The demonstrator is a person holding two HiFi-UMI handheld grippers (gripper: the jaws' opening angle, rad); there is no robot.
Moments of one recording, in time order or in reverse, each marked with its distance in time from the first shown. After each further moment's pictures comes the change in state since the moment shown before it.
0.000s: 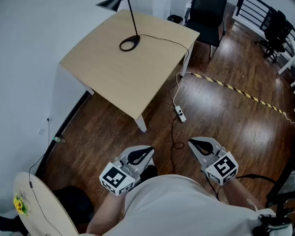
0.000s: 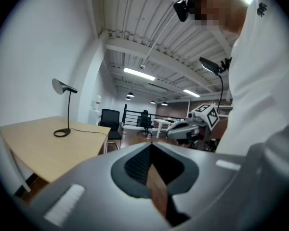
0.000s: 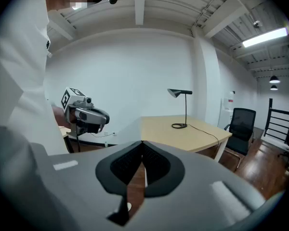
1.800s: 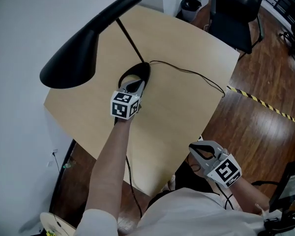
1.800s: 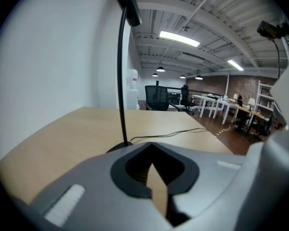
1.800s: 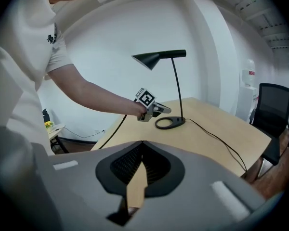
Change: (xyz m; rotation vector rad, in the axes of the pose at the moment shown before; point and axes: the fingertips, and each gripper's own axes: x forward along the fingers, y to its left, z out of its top) left arm 0.341 0.695 -0.005 -0.009 0.331 0.342; right arm 0.357 -0.302 0.012 0.133 0.184 0.198
